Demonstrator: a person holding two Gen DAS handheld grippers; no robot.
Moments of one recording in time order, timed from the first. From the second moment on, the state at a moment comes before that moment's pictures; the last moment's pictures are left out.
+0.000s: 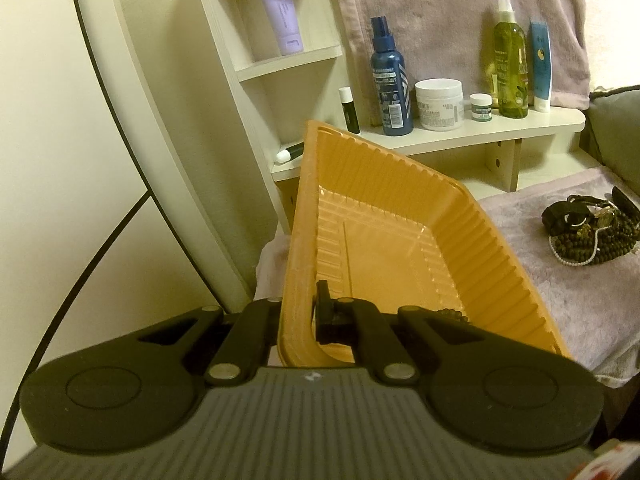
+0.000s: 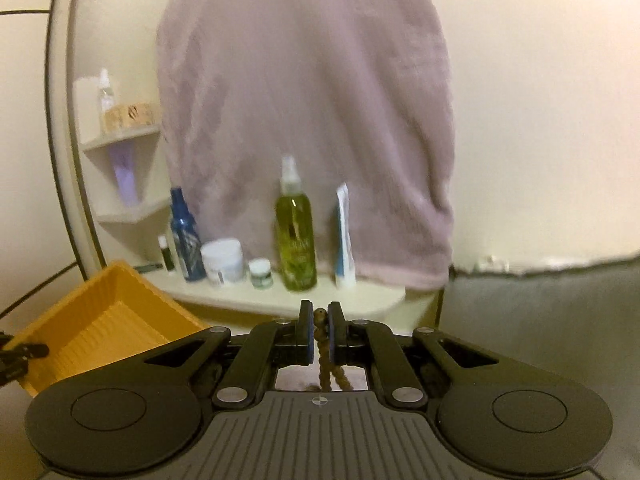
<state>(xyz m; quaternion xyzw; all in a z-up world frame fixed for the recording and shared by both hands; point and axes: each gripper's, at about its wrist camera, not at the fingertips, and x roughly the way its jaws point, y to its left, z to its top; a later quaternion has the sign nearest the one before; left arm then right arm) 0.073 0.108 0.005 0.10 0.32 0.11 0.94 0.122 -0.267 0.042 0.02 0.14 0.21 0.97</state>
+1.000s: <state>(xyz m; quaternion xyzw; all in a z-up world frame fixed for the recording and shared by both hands) 0.073 0.109 0.009 0.10 0.31 0.11 0.94 0.144 -0.101 0.058 0.05 0.16 0.44 0.88</state>
